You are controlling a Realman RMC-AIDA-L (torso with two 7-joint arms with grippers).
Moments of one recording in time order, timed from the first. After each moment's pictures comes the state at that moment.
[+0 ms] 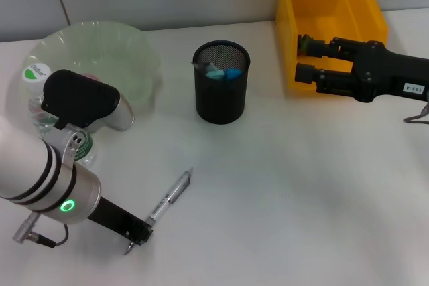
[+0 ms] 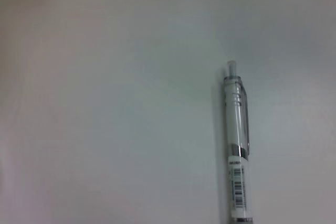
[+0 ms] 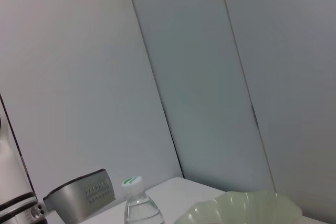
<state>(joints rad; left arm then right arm) -0.47 -2.08 1.74 1.34 2.51 1.42 -2.88 0.42 1.98 -0.89 -0.72 -1.55 -1.57 1.47</state>
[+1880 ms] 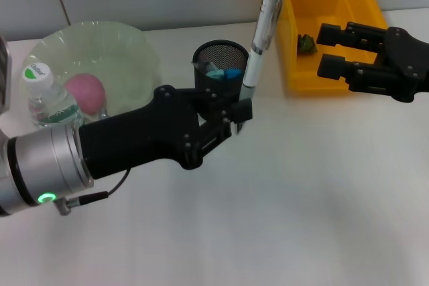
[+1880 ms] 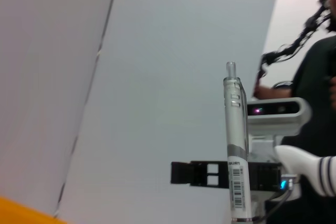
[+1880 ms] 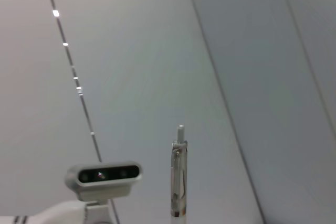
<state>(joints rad) -0.23 -2.07 1.60 1.07 1.14 1.31 -1.47 0.45 1.98 -0.74 -0.72 -1.56 -1.86 1.50</state>
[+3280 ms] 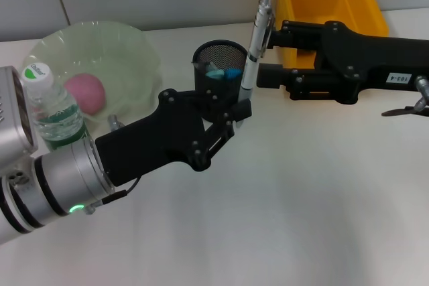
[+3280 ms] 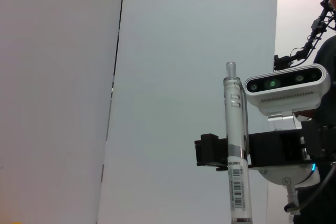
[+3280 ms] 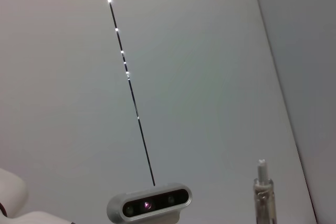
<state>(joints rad) -0.36 -2.08 1.72 0.69 0.83 1.33 -0.97 0.56 2.05 -0.77 -0.77 -1.62 -1.88 1.52</state>
